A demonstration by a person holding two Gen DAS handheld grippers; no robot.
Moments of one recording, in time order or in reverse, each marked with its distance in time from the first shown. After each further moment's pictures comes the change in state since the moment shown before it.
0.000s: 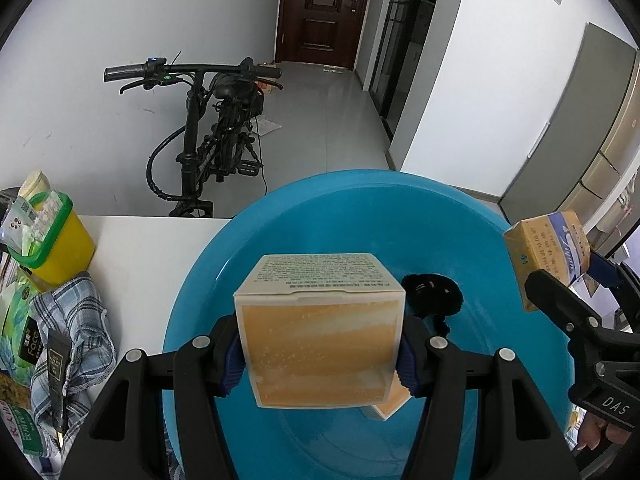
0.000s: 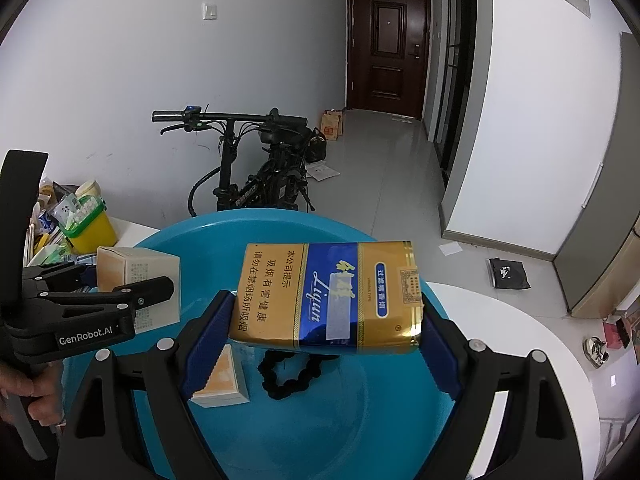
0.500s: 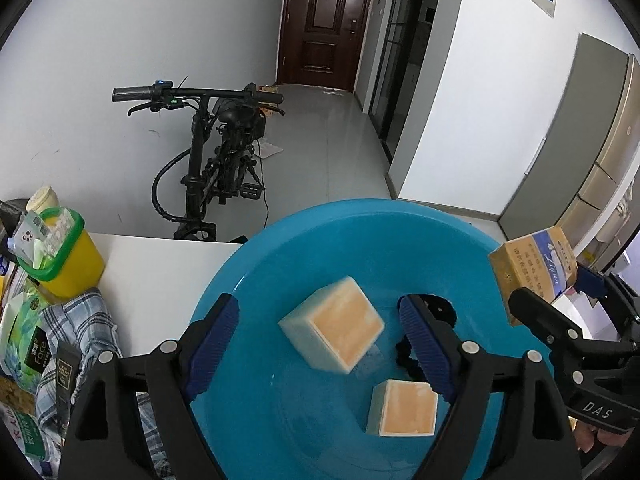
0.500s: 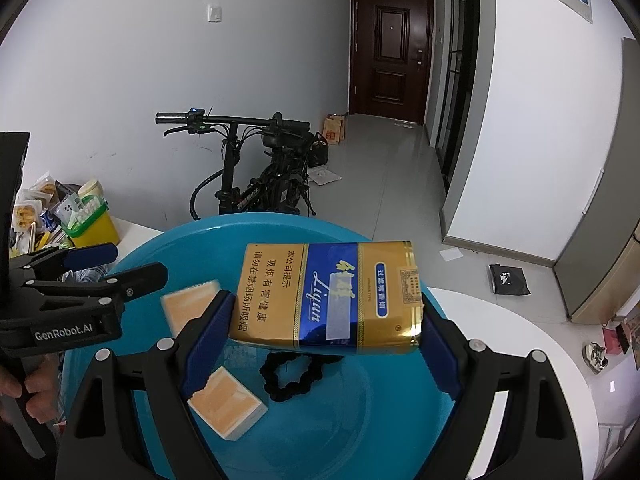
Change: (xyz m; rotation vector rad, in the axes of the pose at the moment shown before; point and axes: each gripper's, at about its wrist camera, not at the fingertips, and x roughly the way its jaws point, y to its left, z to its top) left arm -0.018 0.003 0.007 0.000 -0.084 0.005; right arm -0.002 0.002 0.000 -0.010 -0.014 0.007
